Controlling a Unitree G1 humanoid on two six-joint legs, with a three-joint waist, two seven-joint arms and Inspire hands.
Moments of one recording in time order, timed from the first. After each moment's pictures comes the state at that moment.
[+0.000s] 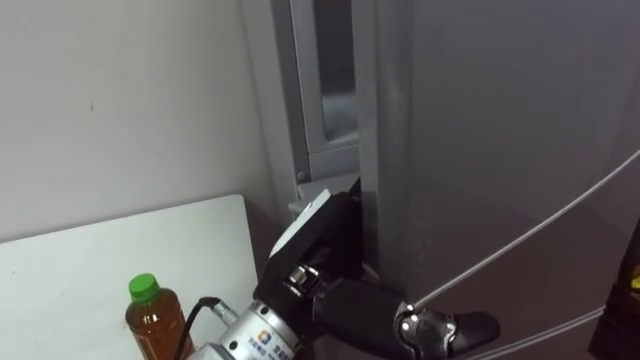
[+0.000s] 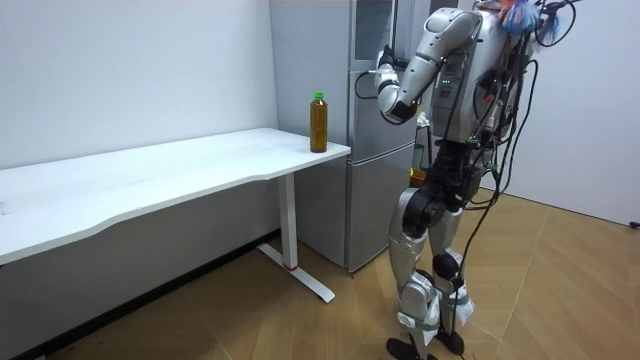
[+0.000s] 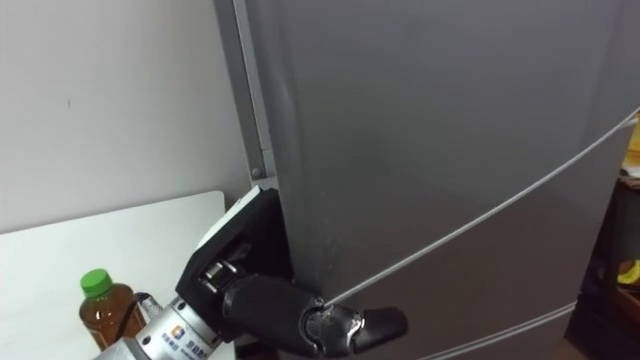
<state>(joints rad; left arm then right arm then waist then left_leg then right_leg) -0.28 0.24 -0.35 -0.32 -0.47 0.13 -0.20 0.02 -0.27 0.06 1.24 0.40 0.08 0.19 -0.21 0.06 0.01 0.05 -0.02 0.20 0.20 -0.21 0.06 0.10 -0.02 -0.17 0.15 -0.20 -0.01</state>
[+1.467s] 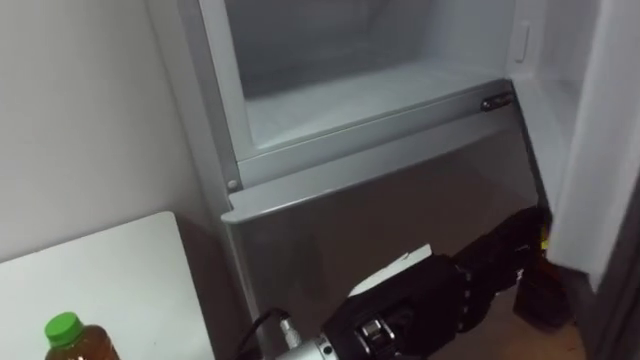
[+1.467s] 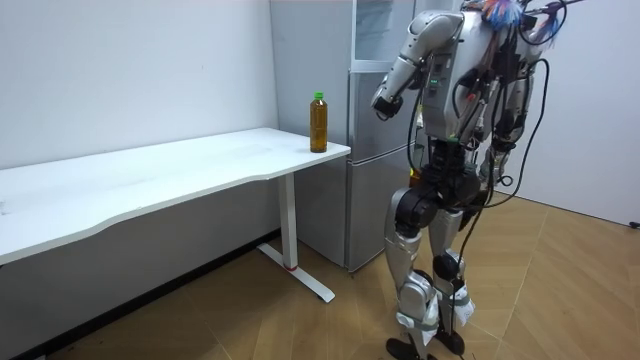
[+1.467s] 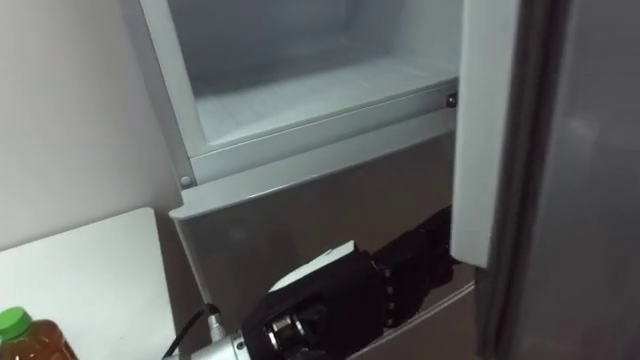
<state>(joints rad) -0.35 0.24 -0.49 -0.27 -0.50 0.17 -0.44 0.02 -0.31 0.06 1.25 0.47 0.08 0.22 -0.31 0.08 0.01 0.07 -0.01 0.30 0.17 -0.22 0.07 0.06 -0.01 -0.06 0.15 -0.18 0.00</state>
